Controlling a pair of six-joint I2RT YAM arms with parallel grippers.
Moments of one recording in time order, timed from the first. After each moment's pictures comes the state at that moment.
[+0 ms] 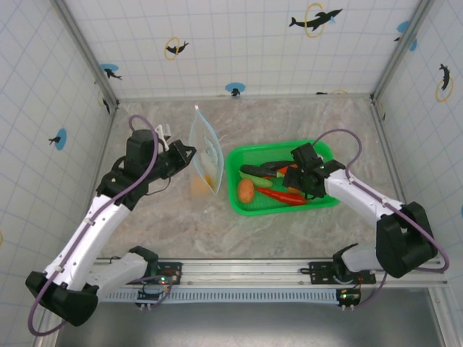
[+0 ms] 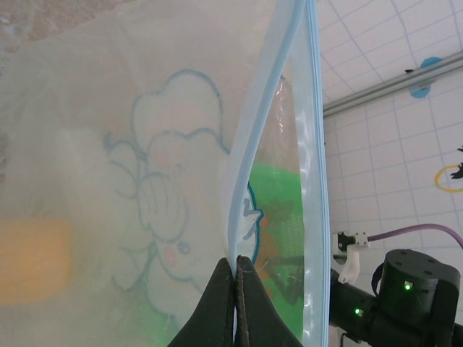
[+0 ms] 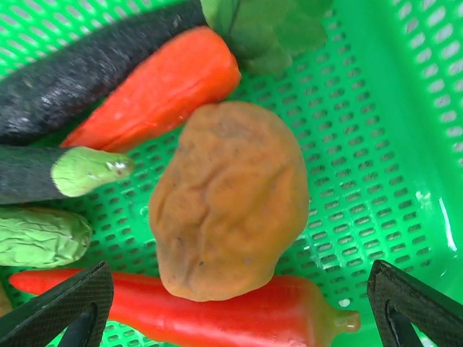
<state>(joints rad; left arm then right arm) -0.46 0.99 1.06 -0.59 0.22 -0.87 0.50 1.37 0.85 -0.66 0.14 0.74</state>
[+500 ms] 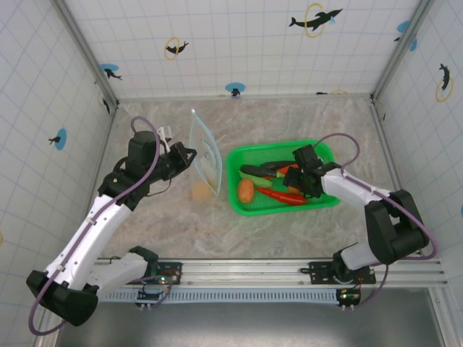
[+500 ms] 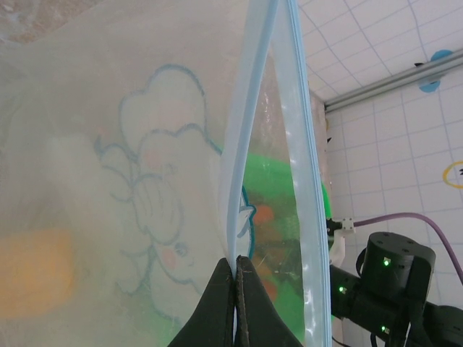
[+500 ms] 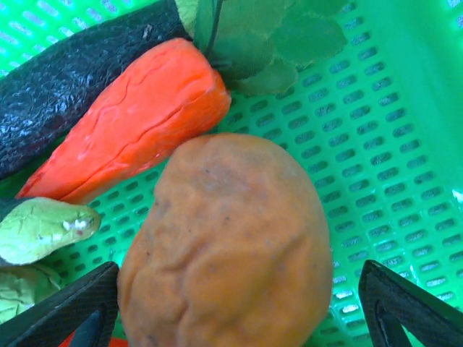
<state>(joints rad) -0.46 0.99 1.04 -0.59 0.23 -0.87 0.44 1.46 0.80 -0.48 0.09 0.72</state>
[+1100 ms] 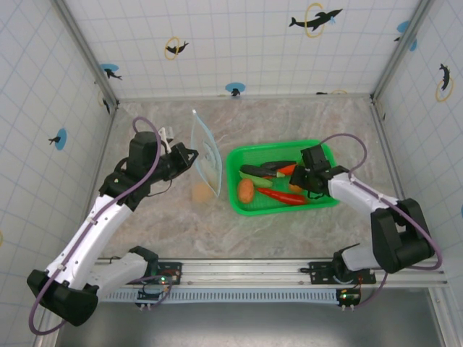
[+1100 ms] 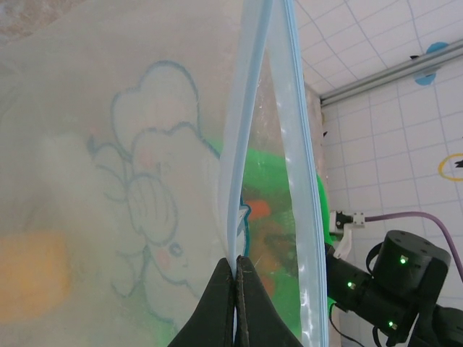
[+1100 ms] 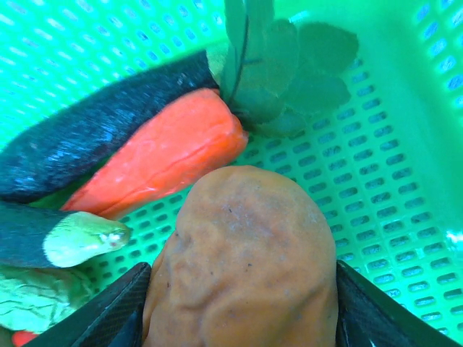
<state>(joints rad) -0.46 0.99 1.02 -0.57 0.25 -0.87 0.39 1.37 0.74 -0.40 0.04 0.65</state>
